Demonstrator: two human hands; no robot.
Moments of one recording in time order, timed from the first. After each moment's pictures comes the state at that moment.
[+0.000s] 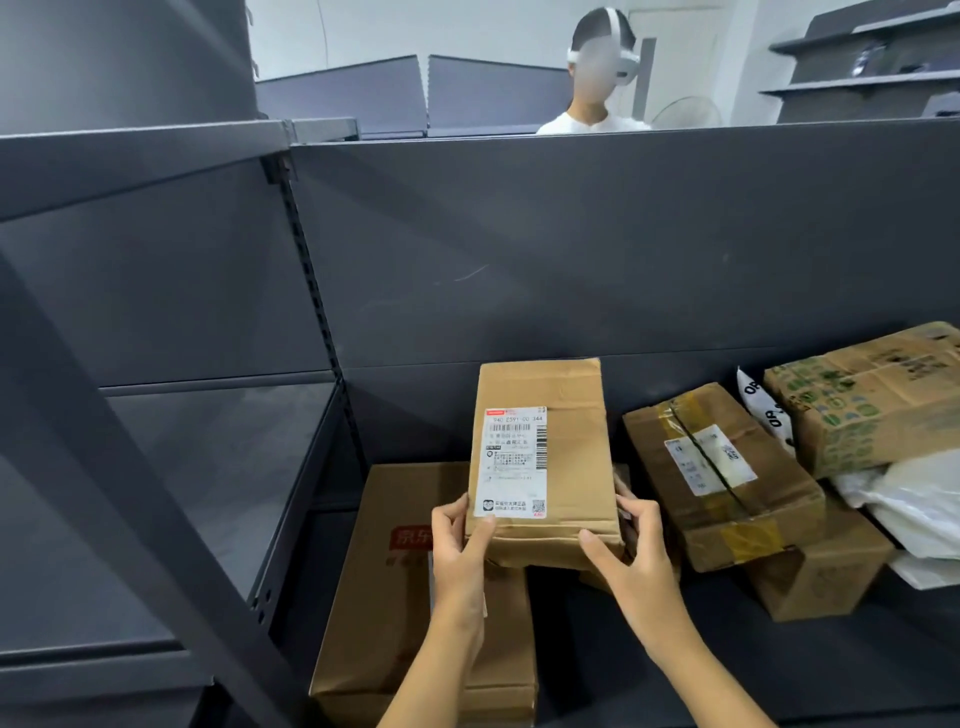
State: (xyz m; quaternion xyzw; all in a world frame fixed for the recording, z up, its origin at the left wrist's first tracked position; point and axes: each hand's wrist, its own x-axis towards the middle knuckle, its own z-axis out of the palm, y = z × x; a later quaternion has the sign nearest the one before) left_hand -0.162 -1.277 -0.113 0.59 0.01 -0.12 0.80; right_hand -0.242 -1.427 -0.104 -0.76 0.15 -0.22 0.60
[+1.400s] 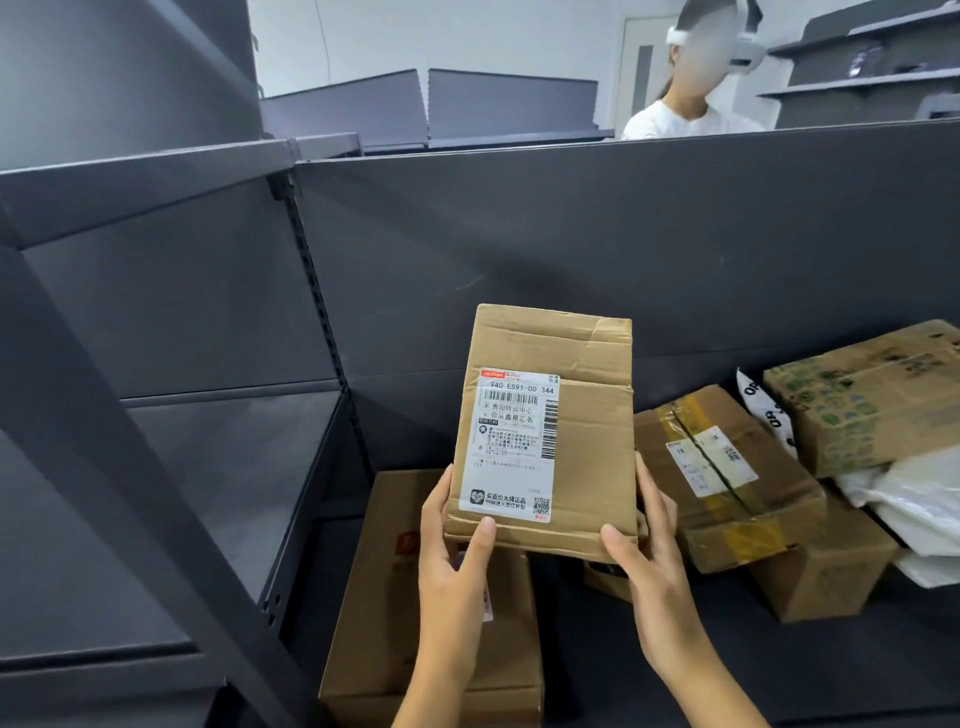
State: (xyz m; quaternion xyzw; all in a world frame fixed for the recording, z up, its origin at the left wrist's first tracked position) left_hand -0.208 -1.253 -0.055 0.67 -0.13 0.00 0.73; right_hand -0.258 -1.410 -0.078 -0.64 0.06 -0.27 0.72
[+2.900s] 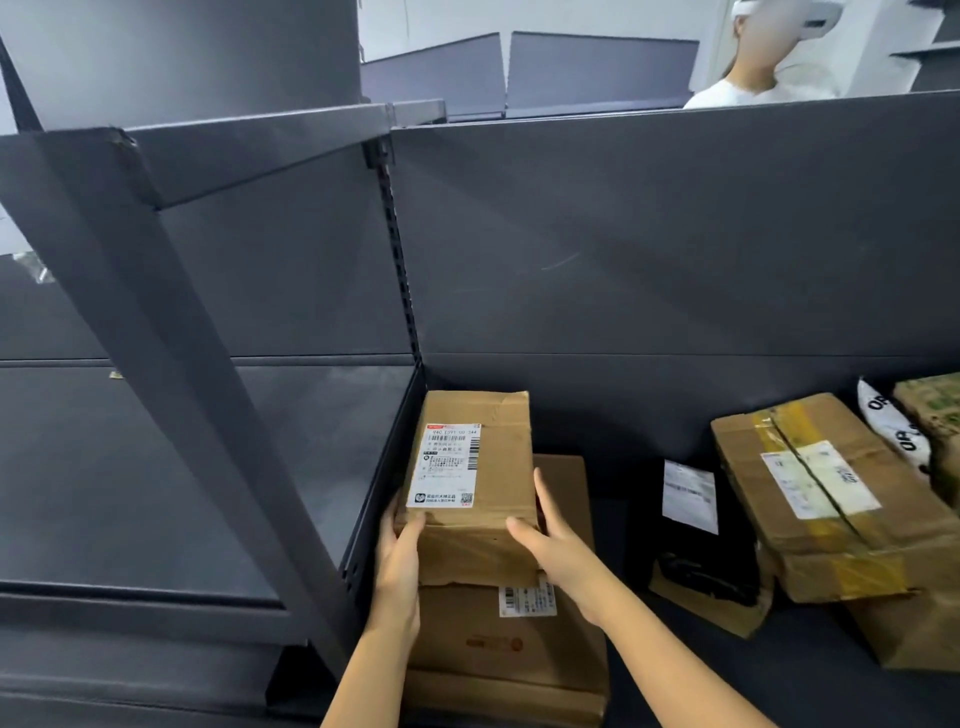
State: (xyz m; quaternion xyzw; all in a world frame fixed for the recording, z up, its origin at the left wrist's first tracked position) left_hand -0.109 -1.158 -0.136 0.63 0.11 -0.04 0.77; right_hand -0.154 -1.331 -0.100 -0.74 0.10 0.11 0.65
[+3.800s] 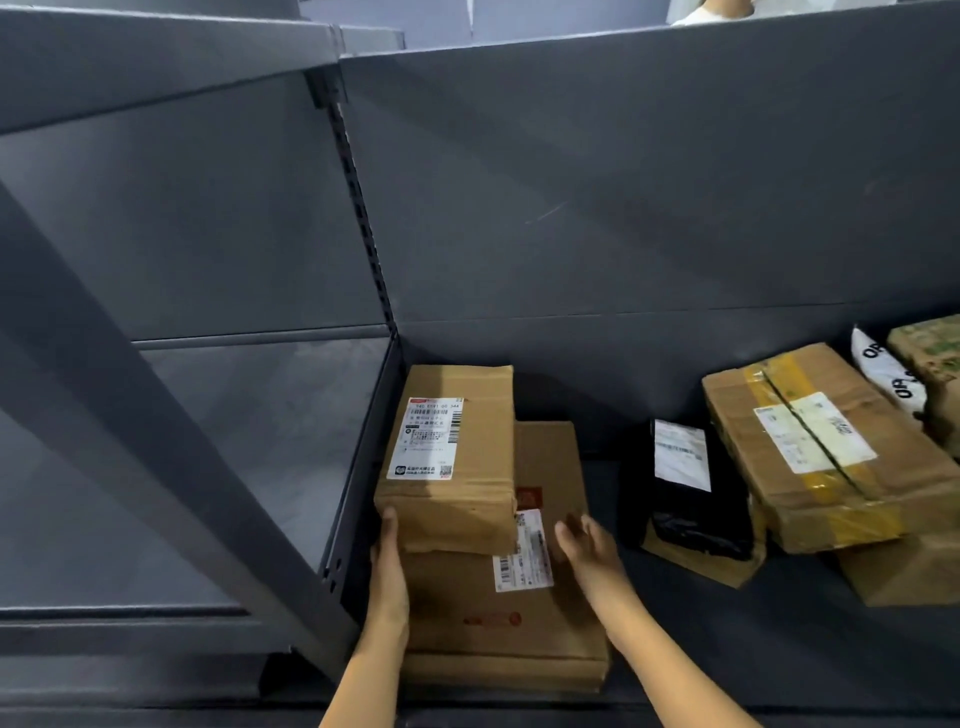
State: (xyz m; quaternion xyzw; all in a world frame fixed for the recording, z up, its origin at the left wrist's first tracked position) left_hand -0.096 -1.147 -0.193 0.65 0.22 -0.14 0.71; right_hand -0.164 -1.352 -0.171 -0.74 0.30 0.06 0.60
